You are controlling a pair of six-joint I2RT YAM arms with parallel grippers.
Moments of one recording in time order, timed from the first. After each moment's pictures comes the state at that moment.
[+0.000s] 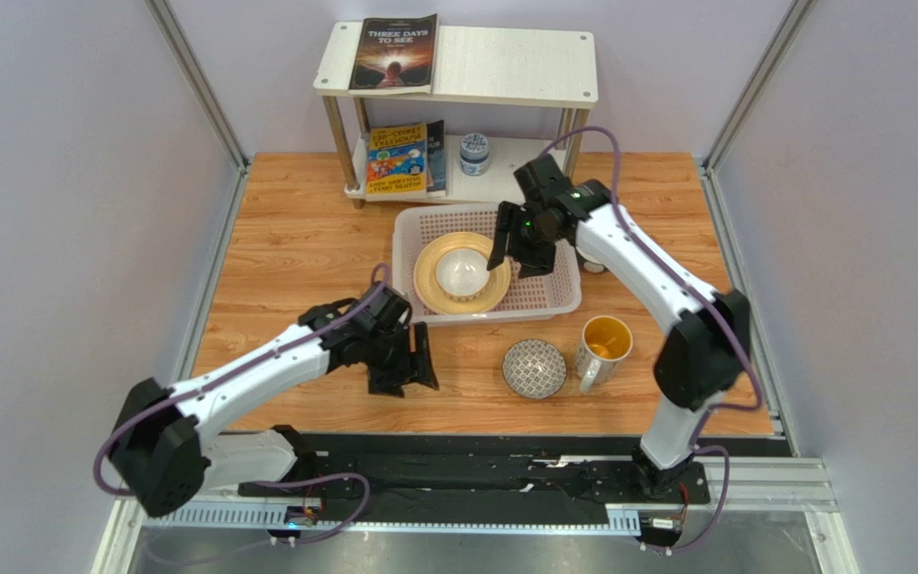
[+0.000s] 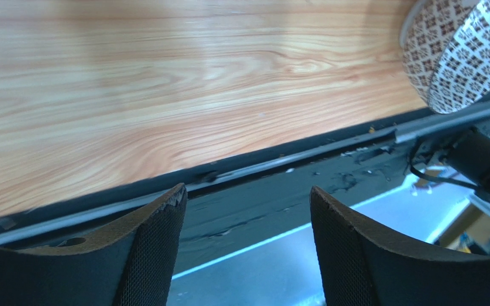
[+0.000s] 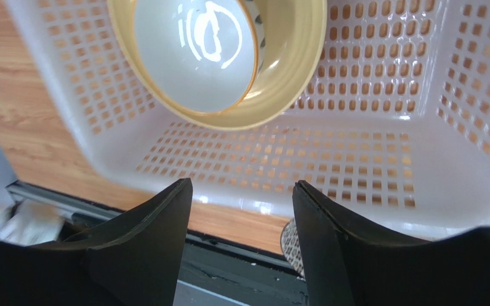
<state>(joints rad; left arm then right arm) -0.72 1.15 0.79 -0.77 0.20 -0.86 0.53 1.83 1.71 -0.97 -0.12 0.66</state>
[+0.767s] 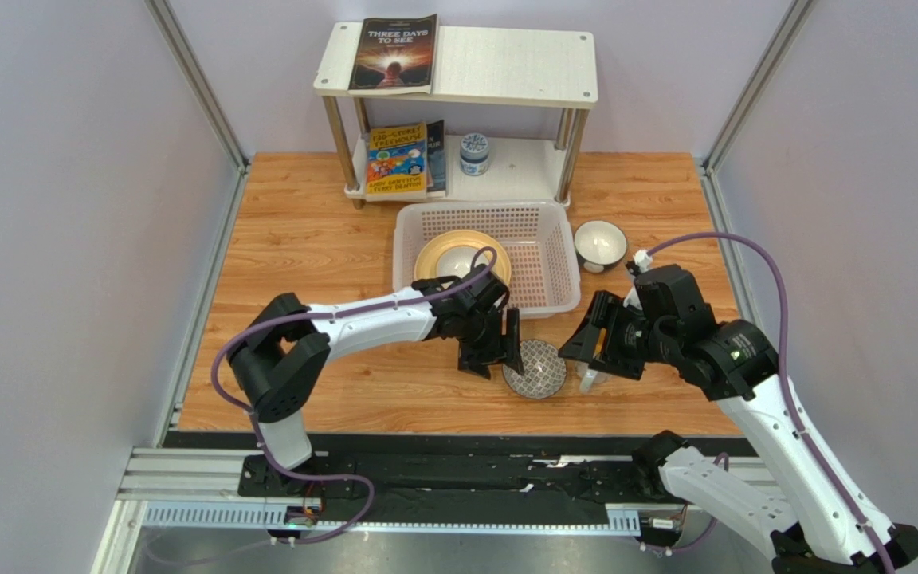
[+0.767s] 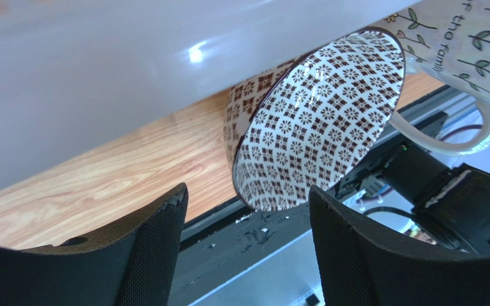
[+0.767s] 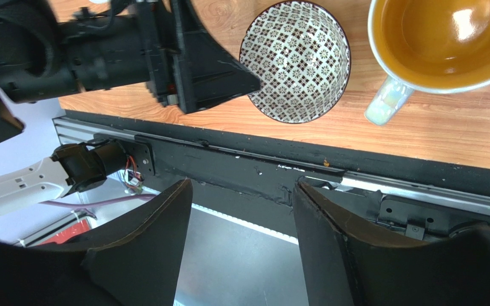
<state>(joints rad) -0.93 1.75 1.19 -0.49 0.28 -0.93 0.53 0.83 1.08 -1.12 -0.17 0.79</state>
